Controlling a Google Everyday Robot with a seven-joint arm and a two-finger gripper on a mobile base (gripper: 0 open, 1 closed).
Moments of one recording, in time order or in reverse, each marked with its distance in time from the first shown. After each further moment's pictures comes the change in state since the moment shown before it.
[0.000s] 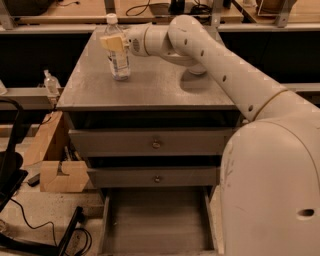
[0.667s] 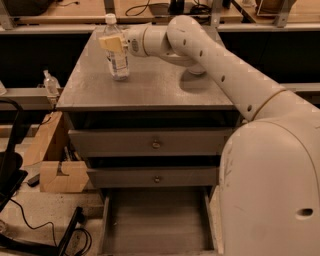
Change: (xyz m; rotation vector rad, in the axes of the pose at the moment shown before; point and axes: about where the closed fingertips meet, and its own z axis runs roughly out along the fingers) arm 0.002 0.004 0.005 -0.008 0.002 0.001
